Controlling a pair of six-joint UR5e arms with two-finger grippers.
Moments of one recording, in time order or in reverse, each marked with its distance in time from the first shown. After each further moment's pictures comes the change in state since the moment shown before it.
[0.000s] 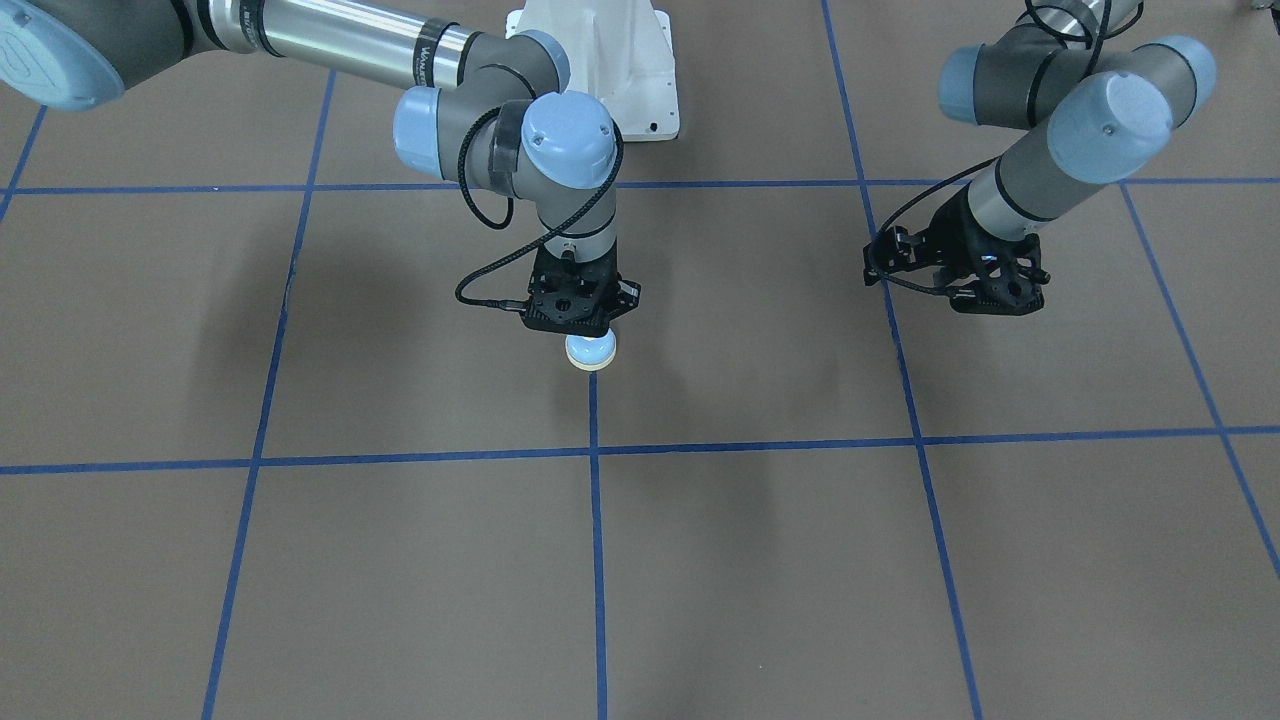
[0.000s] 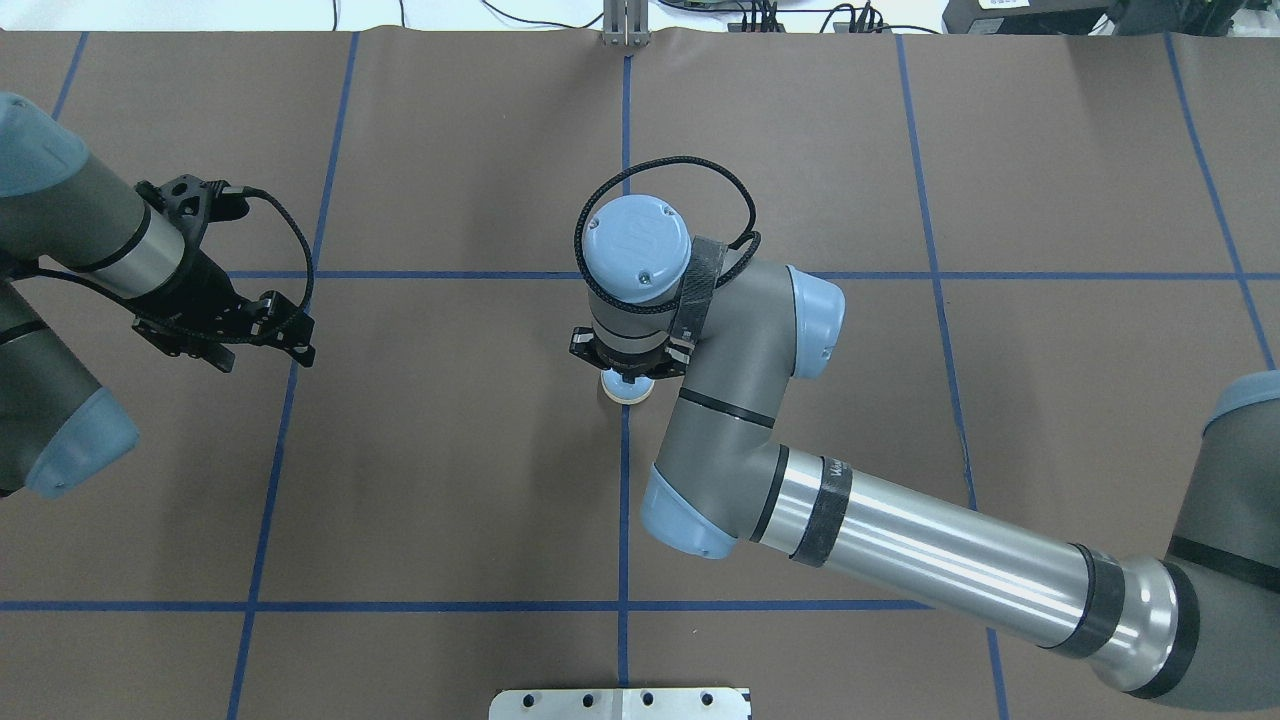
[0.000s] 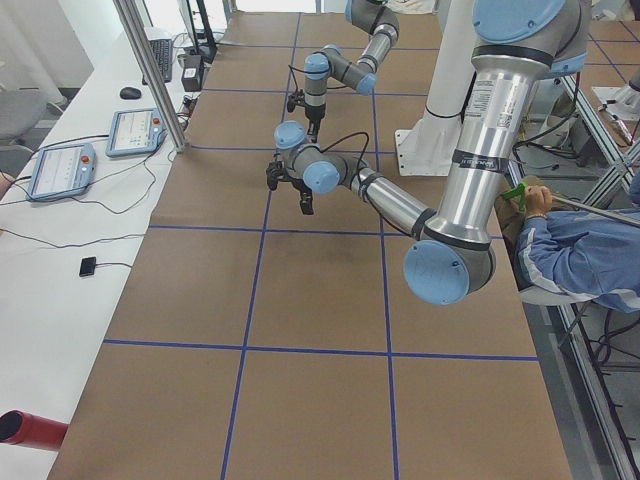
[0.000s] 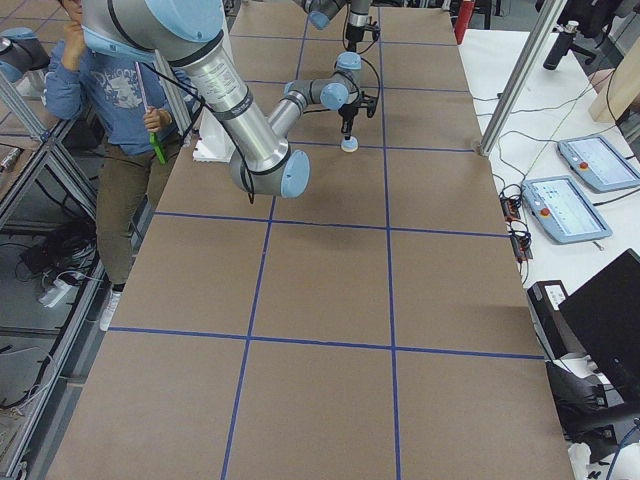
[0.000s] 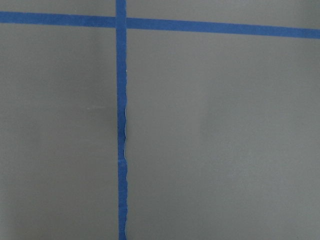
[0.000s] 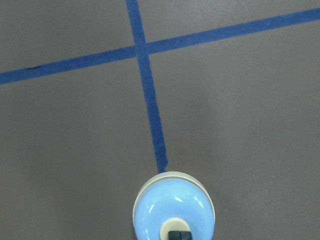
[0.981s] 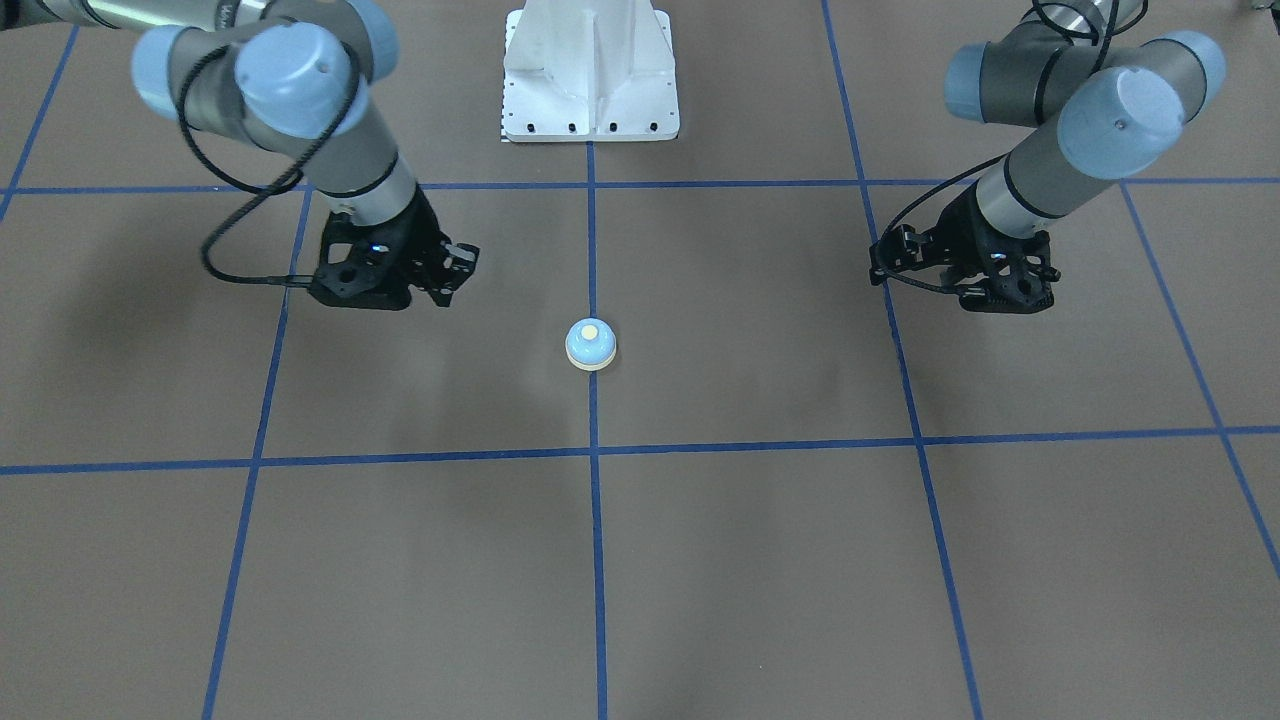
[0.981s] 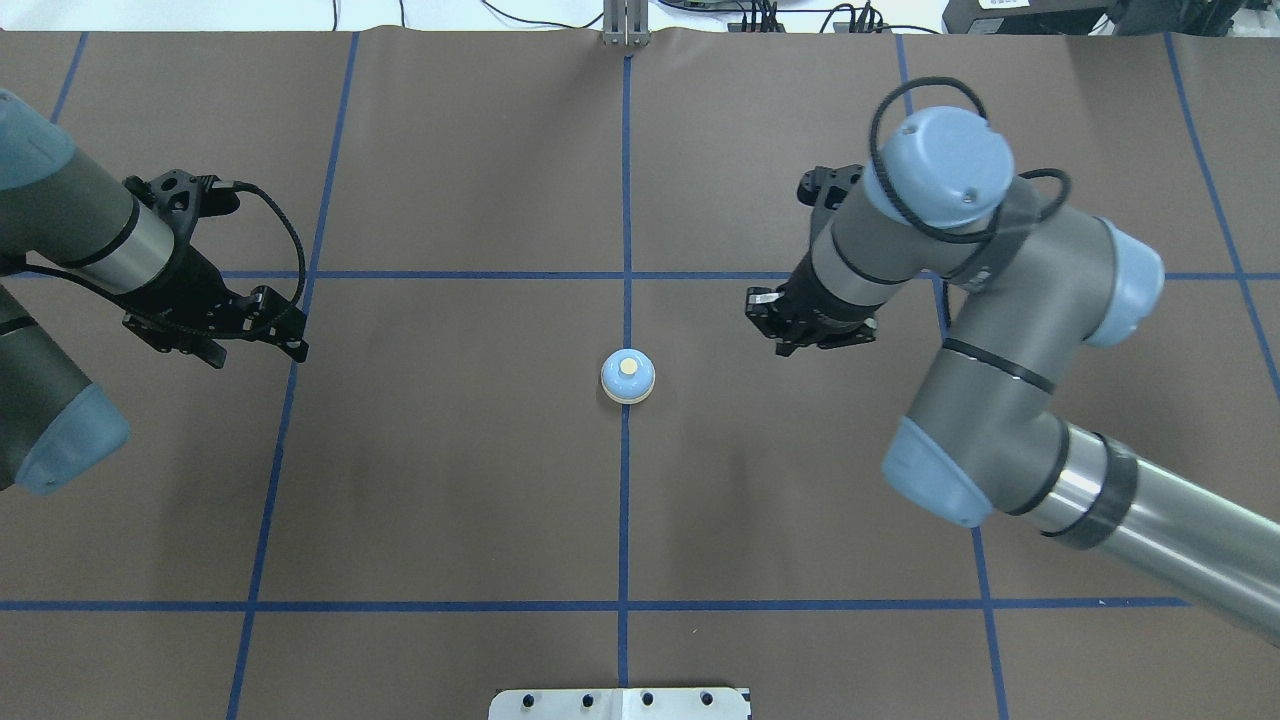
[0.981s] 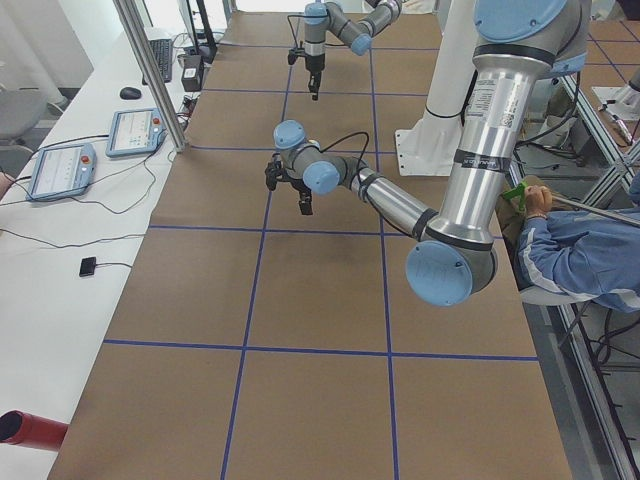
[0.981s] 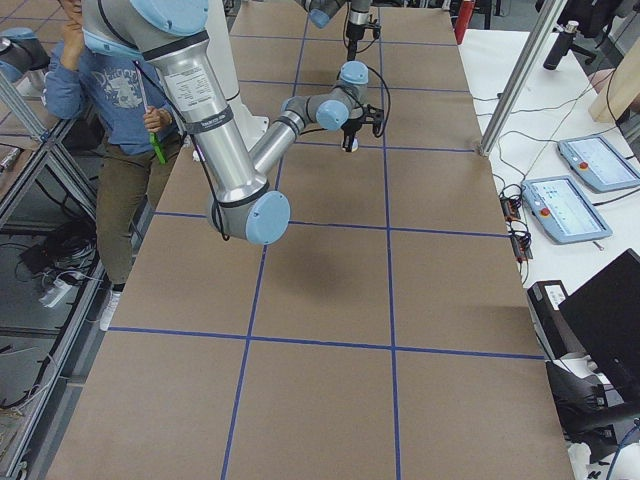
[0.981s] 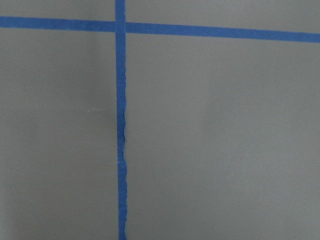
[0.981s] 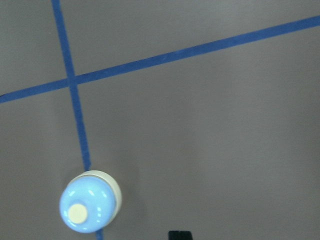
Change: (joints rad) left arm -0.019 0.018 -0.012 -0.001 -0.003 0.004; right arm 0.207 -0.413 0.446 -0.009 0.202 -0.174
